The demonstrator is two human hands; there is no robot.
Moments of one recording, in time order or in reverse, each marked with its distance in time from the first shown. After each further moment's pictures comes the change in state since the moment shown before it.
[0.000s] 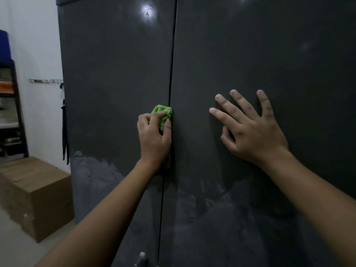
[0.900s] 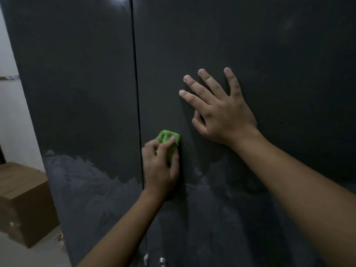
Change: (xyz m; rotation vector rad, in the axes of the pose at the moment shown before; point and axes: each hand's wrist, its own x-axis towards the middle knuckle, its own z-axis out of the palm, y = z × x) left_hand -0.112 0.028 0.035 0.022 -0.072 0.175; right_hand -0.002 -0.002 0.002 0.006 -0.024 0.000
